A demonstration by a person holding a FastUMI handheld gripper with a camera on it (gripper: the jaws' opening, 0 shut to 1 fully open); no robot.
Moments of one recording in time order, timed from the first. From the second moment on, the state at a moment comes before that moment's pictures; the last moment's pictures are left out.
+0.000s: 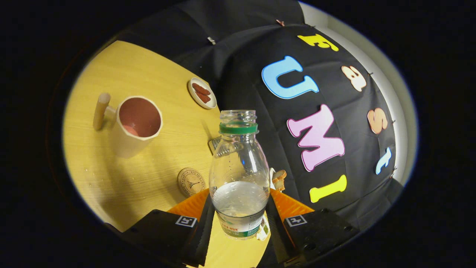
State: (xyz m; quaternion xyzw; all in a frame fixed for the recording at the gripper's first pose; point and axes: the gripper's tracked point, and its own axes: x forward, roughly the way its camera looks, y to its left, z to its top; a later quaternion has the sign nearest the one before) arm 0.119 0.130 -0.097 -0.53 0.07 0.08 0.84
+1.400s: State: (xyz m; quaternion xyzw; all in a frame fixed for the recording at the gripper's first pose) arm 0.144 0.173 -0.145 -0.69 0.04 0.16 0.70
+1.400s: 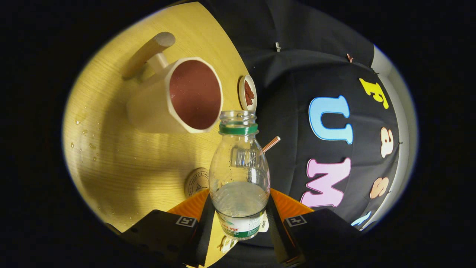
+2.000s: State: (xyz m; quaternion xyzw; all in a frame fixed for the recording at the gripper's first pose) arm 0.151 0.185 -0.140 -0.73 0.01 0.17 0.66
